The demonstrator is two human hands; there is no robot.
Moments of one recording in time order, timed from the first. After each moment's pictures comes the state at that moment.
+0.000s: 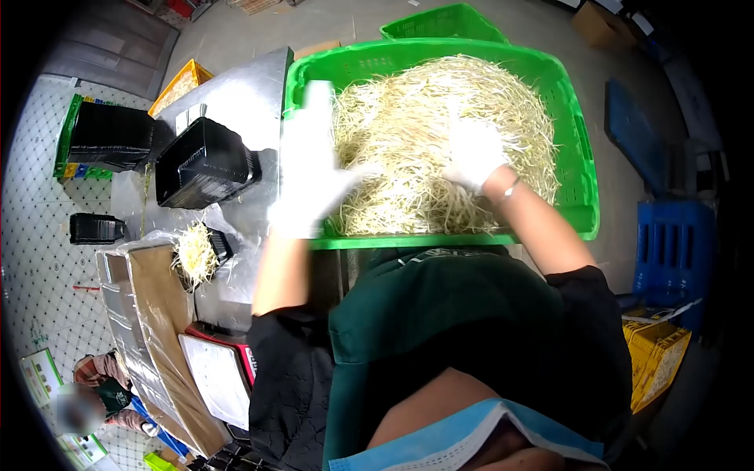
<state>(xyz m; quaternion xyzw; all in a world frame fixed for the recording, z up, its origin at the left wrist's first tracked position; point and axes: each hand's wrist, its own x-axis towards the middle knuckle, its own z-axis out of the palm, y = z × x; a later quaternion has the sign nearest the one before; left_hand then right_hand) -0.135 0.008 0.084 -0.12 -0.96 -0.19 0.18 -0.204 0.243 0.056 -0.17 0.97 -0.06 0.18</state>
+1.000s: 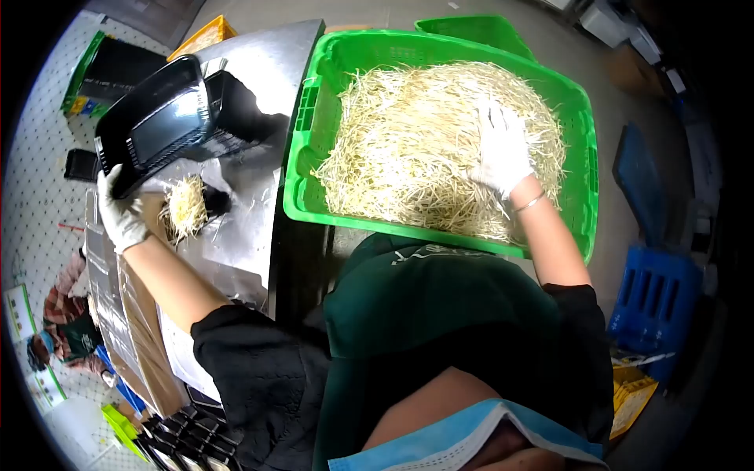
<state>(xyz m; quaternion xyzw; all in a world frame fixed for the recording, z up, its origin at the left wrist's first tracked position) -0.009 -0.262 0.154 0.21 -0.54 -0.71 0.40 -0.218 0.281 0.023 -0.33 0.94 0.03 -0.10</state>
